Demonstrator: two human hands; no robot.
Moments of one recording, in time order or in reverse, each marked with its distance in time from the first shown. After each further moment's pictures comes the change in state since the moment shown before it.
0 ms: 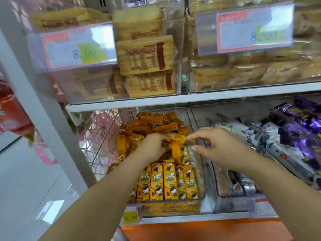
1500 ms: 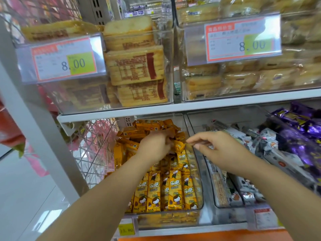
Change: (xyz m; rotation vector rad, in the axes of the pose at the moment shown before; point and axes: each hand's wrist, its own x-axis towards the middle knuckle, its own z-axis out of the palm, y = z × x) left_hand 0.017 0.021 -0.008 0.077 0.146 0.085; right_hand 0.005 0.015 -0.004 0.140 0.089 0.016
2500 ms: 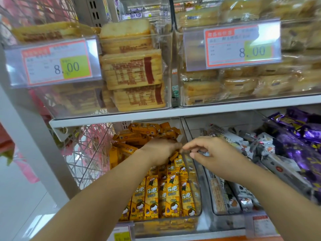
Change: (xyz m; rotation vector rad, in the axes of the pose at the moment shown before) left_hand 0.019 0.004 0.004 0.431 -0.298 0.399; right_hand 0.000 -0.002 0.003 0.014 0.011 -0.015
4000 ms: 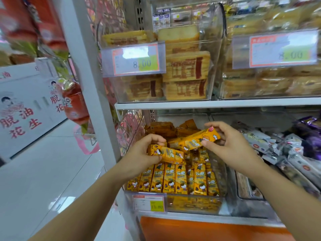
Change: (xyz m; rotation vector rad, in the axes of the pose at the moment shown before) left_hand -0.165 -0.009 -0.003 -1.272 0.474 -0.333; right_hand 0.000 -0.031 0.028 0.359 0.186 0.034
